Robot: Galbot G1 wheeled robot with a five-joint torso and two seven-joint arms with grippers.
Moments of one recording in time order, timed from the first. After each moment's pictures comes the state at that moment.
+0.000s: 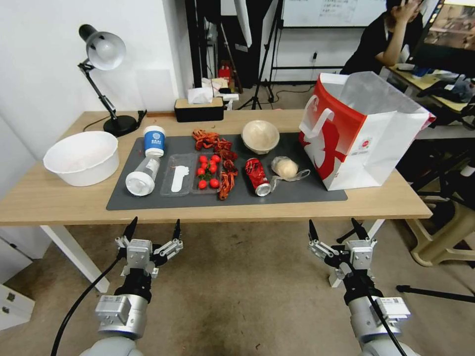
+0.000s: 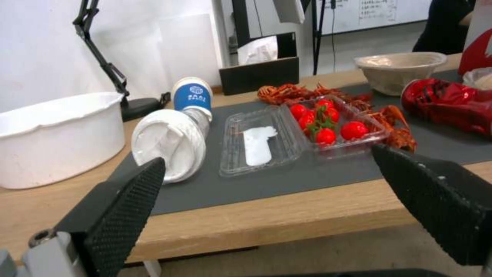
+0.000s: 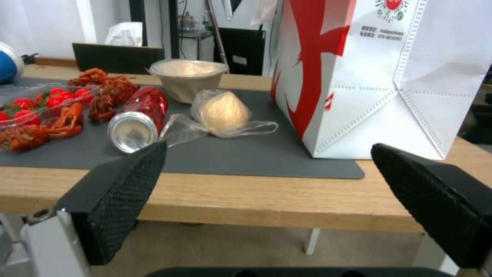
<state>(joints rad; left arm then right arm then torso) 1.80 -1.50 -0.55 -2.30 0.00 0.00 0.00 -1.80 1.50 0.55 2.30 0.00 0.00 0.00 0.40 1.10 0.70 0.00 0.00</state>
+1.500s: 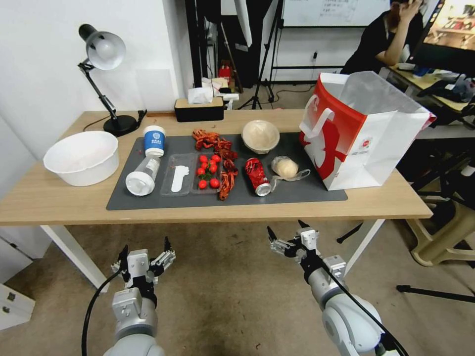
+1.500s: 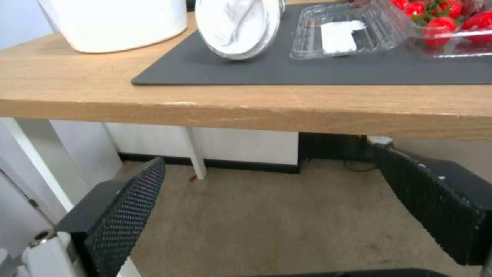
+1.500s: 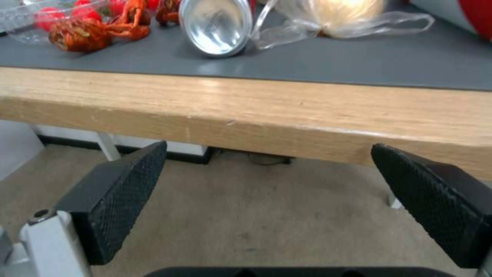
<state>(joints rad) 1.77 -1.61 -0.49 -2.24 0.00 0.20 -0.25 -1.51 1.30 0.36 2.07 0.20 -0.24 0.01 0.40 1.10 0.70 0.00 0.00</state>
